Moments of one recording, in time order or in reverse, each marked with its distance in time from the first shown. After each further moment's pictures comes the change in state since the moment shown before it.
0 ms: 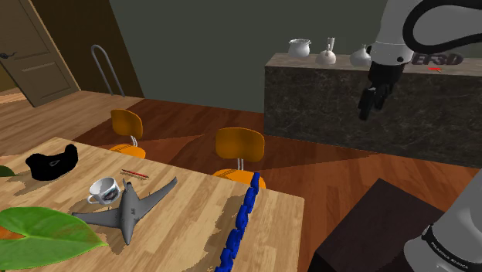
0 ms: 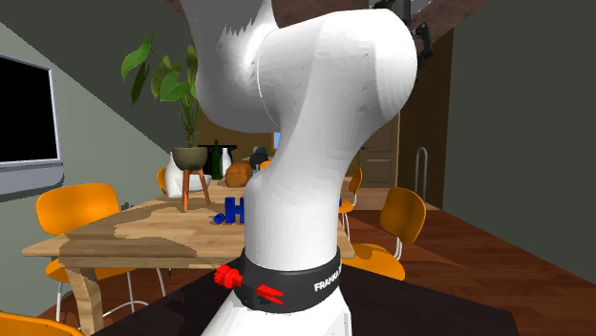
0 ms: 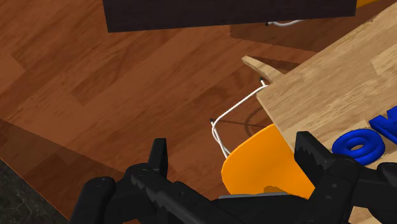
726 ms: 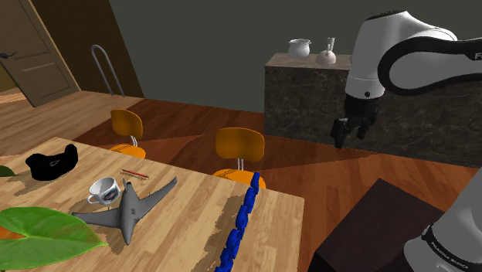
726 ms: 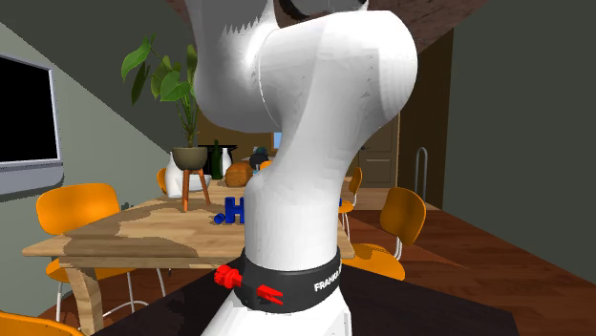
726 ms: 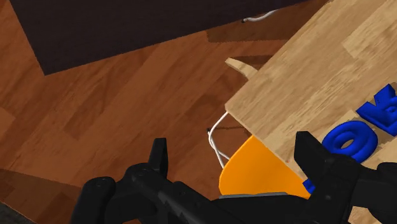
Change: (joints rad) arm 0.034 0.039 0.189 -0.133 0.156 0.145 0.348
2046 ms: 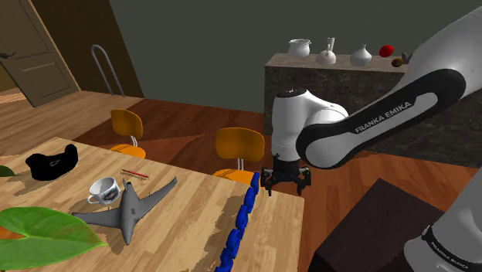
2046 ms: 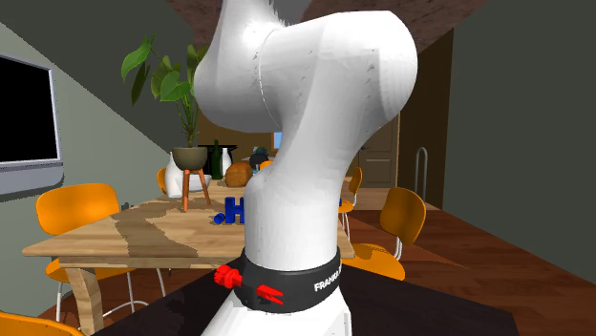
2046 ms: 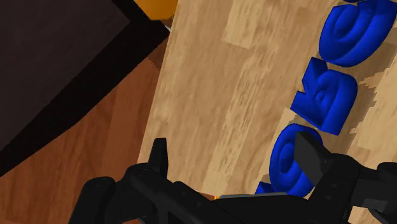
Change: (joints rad) arm 0.006 0.620 0.397 0.175 0.083 0.449 0.810
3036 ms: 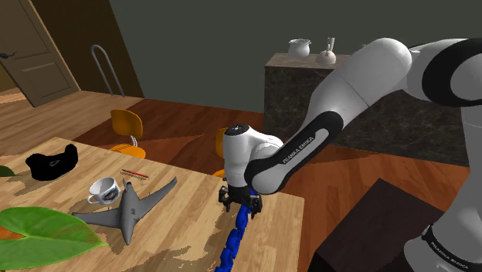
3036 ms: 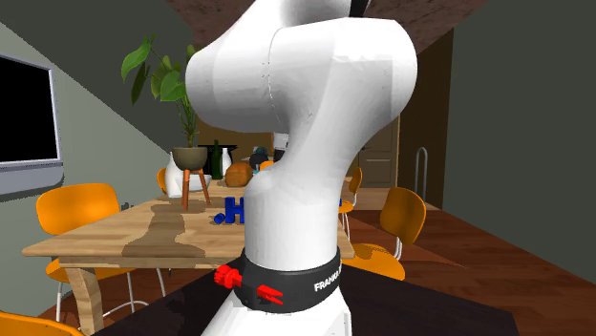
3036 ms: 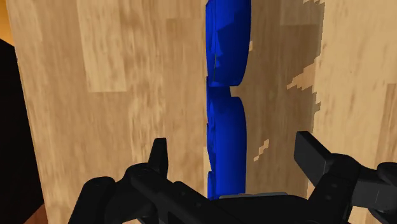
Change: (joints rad) arm 0.172 0.593 -0.083 0.440 -0.287 0.130 0.553
